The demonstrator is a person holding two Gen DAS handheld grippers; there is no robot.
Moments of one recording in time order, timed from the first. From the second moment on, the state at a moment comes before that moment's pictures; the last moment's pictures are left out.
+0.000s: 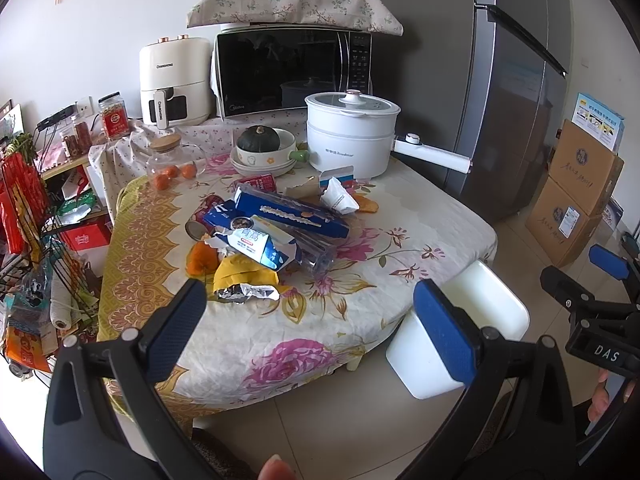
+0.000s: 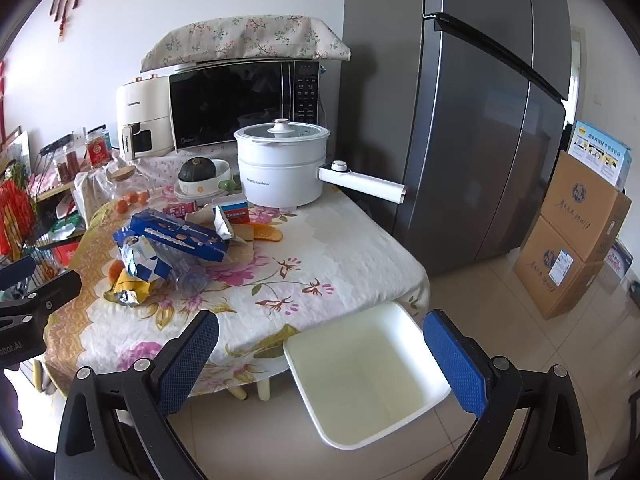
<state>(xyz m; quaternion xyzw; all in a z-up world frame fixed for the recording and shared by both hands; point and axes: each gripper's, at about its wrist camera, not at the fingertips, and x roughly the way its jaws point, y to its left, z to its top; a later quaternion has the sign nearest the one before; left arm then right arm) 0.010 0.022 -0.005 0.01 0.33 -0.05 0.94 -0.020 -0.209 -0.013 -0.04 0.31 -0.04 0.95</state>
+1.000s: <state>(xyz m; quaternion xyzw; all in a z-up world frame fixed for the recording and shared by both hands) 0.132 0.085 -0.055 -0.11 0.47 -0.06 0.88 0.099 -0.198 -0.041 -0.03 0.45 0.04 0.89</state>
